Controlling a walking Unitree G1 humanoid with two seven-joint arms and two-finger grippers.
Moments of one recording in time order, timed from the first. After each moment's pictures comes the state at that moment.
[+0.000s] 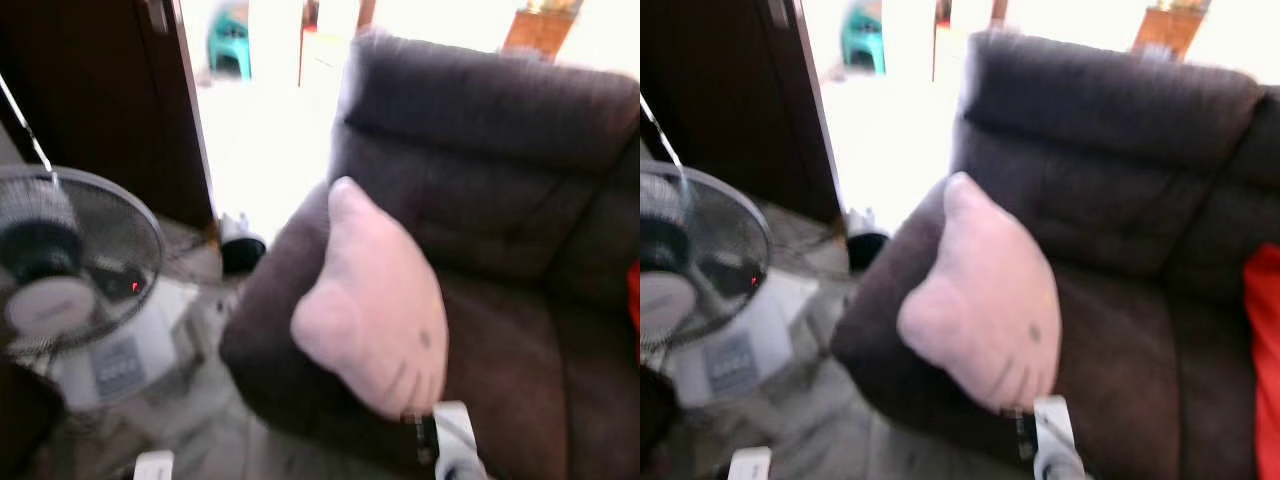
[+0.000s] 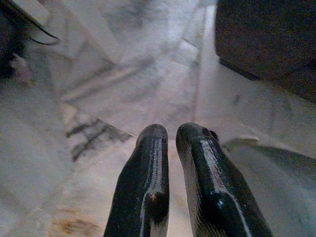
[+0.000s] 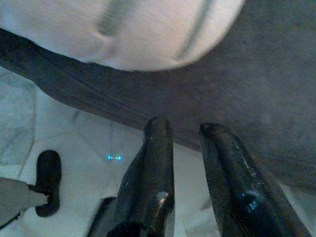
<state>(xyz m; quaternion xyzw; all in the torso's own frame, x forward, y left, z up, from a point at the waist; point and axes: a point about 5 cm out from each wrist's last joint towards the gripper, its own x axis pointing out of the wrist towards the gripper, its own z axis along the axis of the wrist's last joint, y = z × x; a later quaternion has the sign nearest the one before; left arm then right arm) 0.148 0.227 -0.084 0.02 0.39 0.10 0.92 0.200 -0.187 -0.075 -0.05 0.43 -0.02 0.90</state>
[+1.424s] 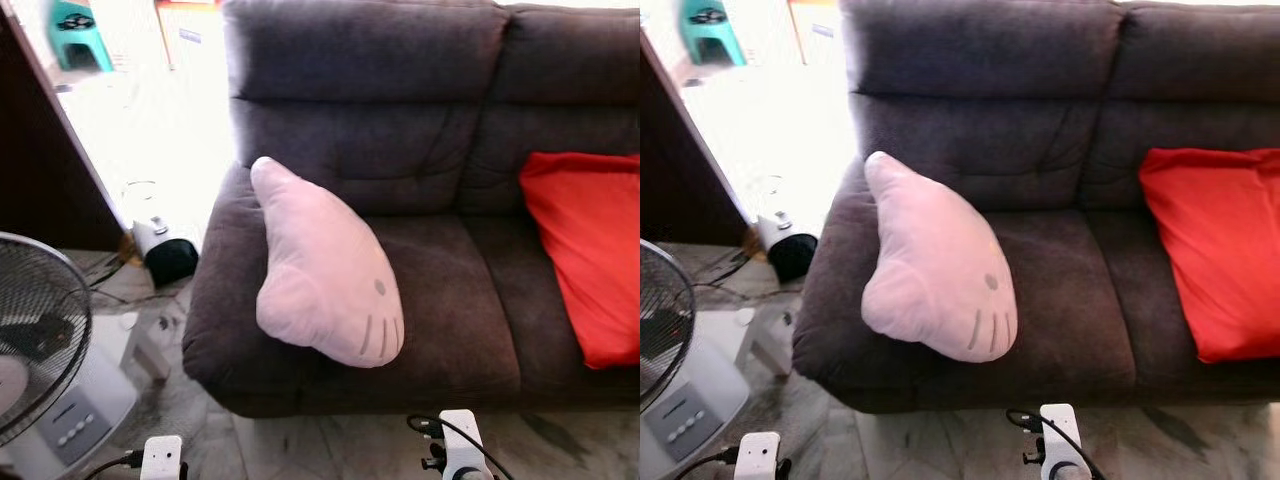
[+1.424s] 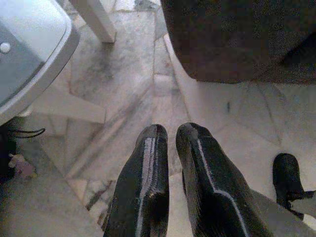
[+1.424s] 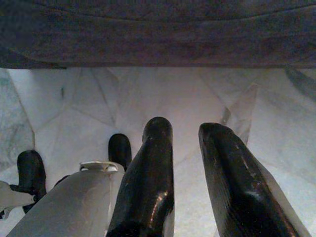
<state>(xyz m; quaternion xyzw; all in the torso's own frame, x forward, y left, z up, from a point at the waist) 0.168 0.220 -0.074 0.04 0.34 0.08 0.93 0.192 -0.194 -0.079 -0.05 0.45 -0.02 0.89</state>
